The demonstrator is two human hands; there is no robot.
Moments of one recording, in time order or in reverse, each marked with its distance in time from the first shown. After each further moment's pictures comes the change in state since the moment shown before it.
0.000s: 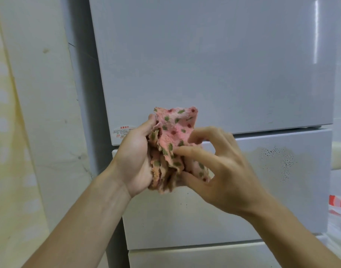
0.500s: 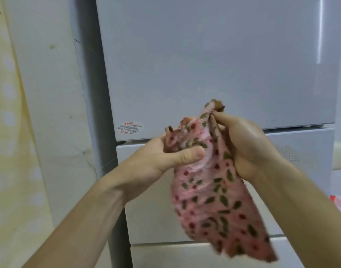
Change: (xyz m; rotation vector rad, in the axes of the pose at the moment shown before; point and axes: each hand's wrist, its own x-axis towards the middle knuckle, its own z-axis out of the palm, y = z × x) left_hand -0.011 -0.011 -0.001 0.622 -0.072 0.150; right_hand 0.056 -0.012 -0.031 1.221 -0.016 1.244
